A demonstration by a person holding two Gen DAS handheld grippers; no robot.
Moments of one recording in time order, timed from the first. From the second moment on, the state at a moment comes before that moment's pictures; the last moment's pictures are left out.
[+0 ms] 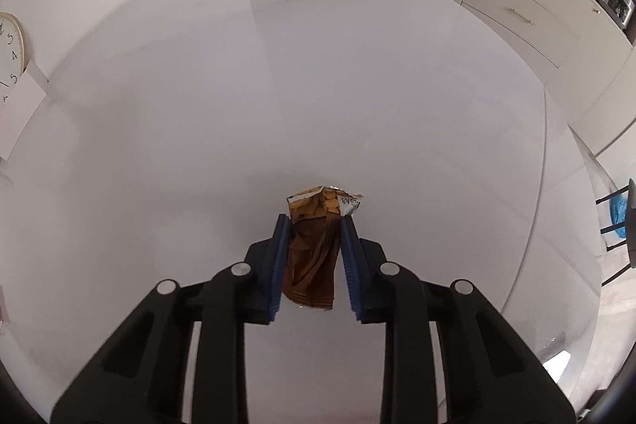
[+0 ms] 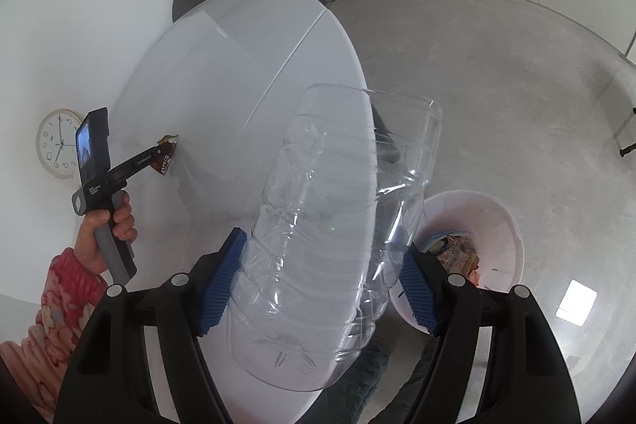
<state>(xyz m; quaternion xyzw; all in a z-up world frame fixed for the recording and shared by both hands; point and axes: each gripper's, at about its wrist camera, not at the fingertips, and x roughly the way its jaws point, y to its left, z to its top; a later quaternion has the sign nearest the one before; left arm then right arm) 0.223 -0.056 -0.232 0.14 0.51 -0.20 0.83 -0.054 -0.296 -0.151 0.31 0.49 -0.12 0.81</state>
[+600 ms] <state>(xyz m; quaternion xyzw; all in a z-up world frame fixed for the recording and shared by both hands) 0.065 -0.067 -0.133 0.14 0.48 -0.24 0.84 -0.096 -0.369 -0.368 0.34 0.60 -0.17 0.71</state>
